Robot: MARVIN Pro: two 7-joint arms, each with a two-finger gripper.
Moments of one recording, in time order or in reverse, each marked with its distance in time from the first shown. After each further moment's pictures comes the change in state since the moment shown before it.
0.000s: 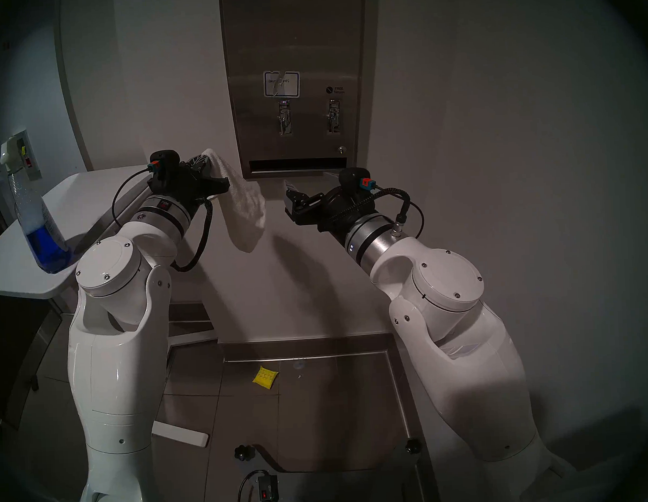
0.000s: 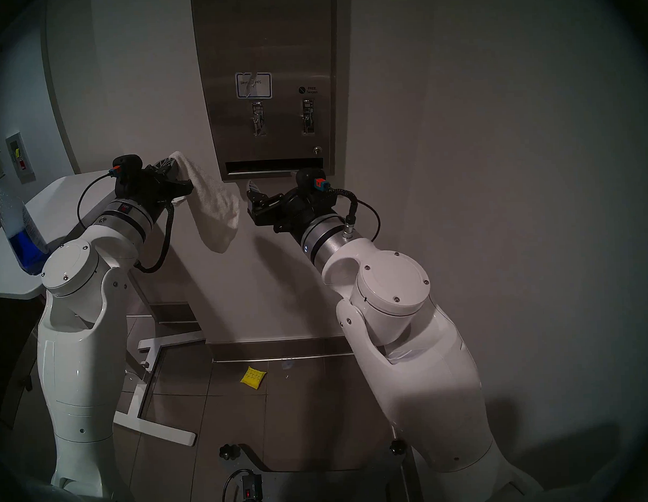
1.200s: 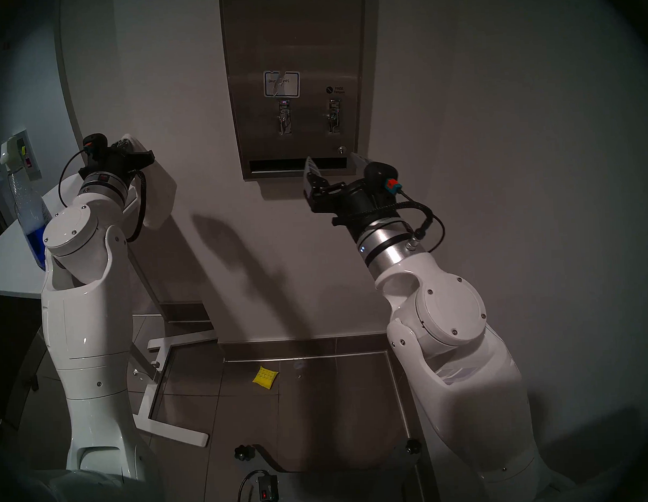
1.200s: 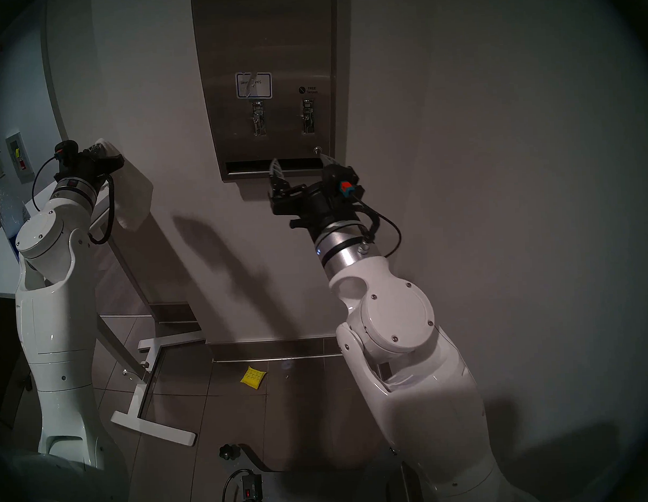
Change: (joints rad) left arm -0.194 0.062 -0.162 0.201 0.021 -0.009 0.107; right arm -0.148 0.010 0.032 -0.043 -0.105 -0.262 -0.141
